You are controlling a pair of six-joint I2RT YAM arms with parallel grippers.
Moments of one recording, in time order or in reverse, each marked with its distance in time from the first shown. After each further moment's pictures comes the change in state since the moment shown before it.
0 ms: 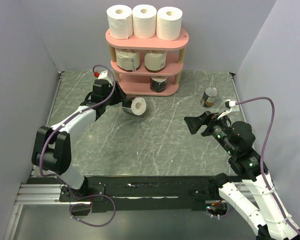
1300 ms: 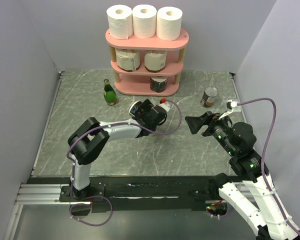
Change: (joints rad) left arm -0.583 0.326 0.158 -0.071 -0.768 0.767; right arm 0.000 -0.012 0.000 0.000 0.017 0.001
